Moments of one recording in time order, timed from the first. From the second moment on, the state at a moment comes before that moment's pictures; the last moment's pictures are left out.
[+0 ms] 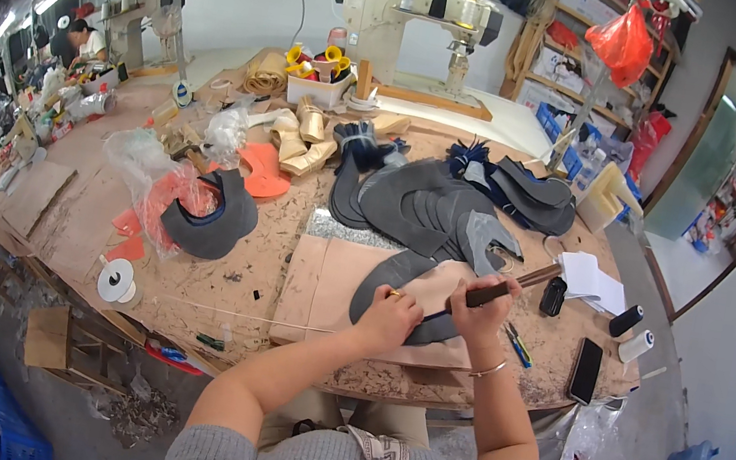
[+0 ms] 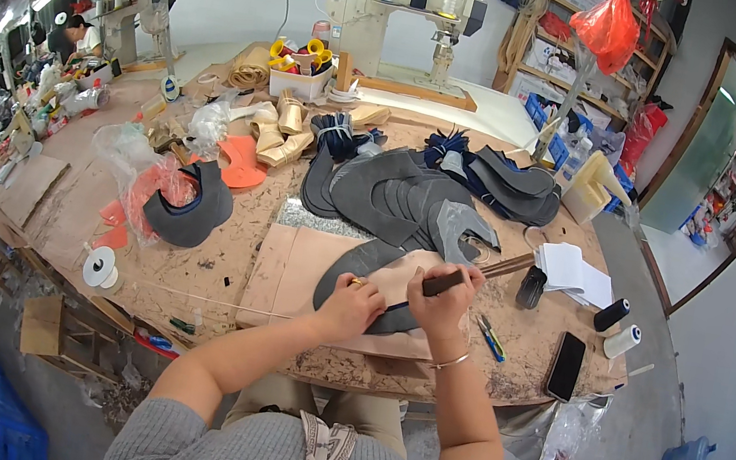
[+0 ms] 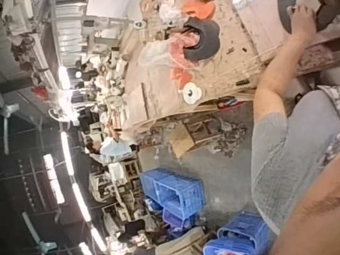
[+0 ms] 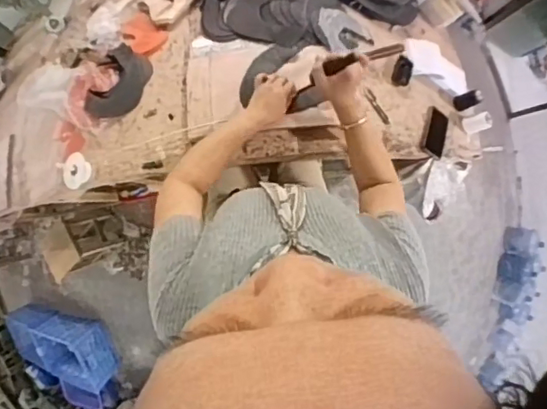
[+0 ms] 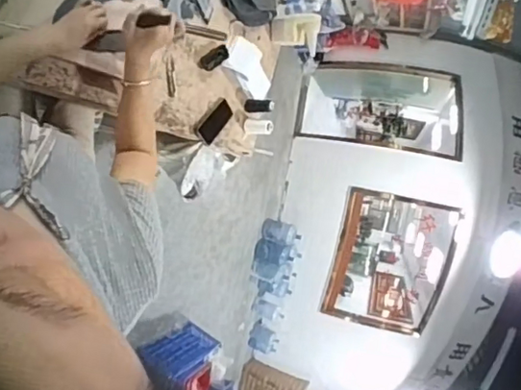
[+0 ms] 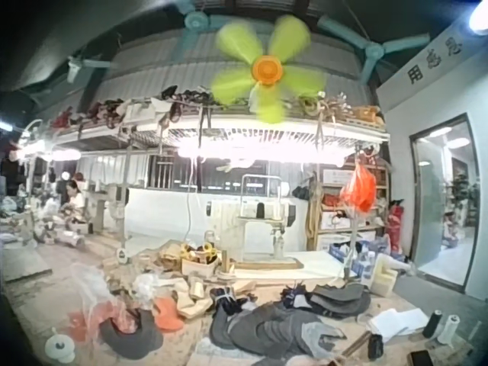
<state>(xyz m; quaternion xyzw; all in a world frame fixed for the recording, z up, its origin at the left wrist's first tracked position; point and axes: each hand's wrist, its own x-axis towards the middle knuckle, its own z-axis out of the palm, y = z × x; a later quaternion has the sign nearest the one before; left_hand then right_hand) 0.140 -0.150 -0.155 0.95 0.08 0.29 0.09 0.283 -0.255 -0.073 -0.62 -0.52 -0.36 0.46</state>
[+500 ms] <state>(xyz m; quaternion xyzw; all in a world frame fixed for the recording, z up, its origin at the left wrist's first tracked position) 0.136 -0.153 -0.156 0.95 0.06 0.30 0.07 0.276 -0.250 -0.101 -0.65 -0.51 -0.32 0.47</state>
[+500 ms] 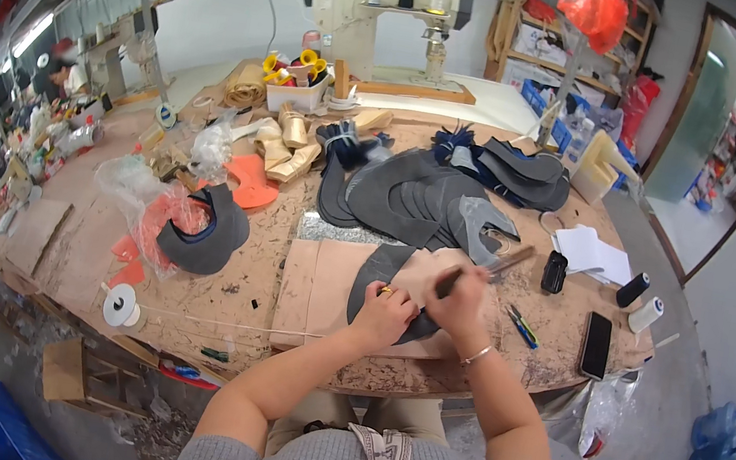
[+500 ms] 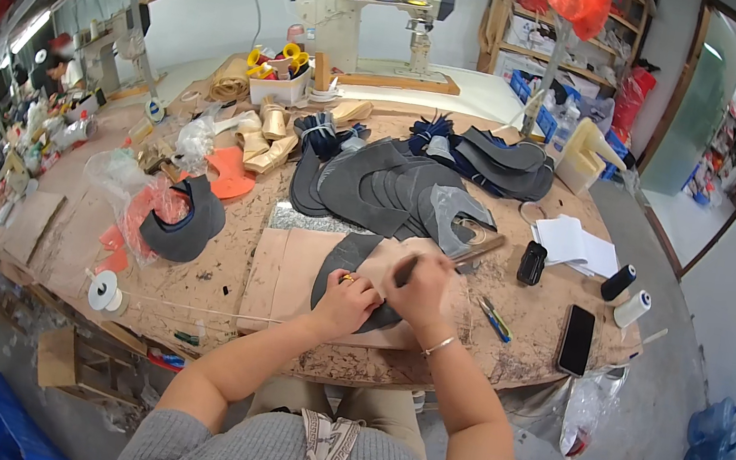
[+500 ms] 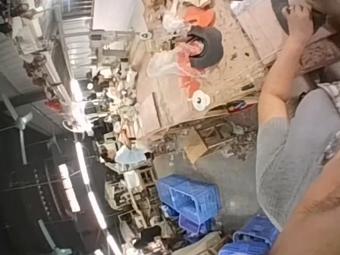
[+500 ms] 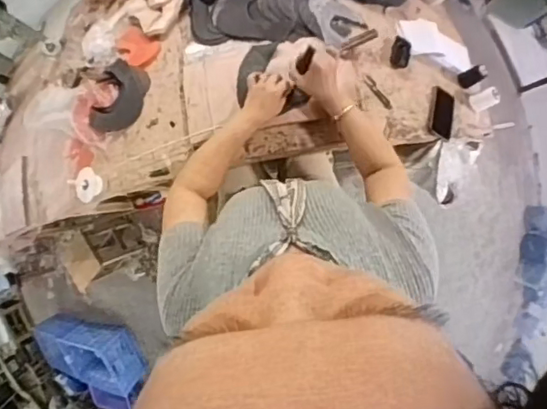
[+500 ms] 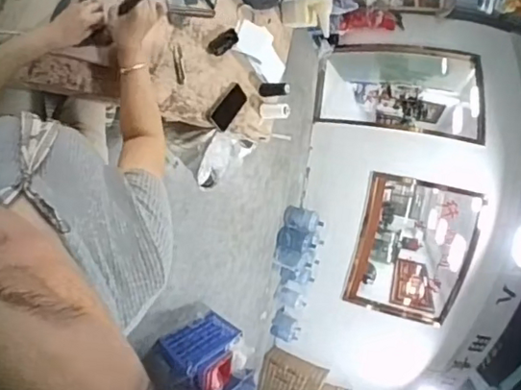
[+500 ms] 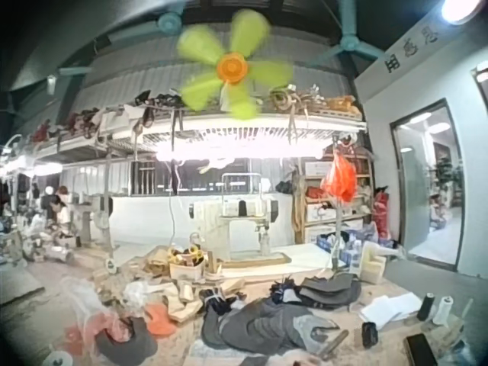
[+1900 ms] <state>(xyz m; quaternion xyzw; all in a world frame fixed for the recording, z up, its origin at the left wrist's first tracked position) 0.002 -0.095 -0.122 0.92 0.20 0.27 0.22 0.275 -0.251 -0.114 -0.68 -0.48 -0.22 0.51</state>
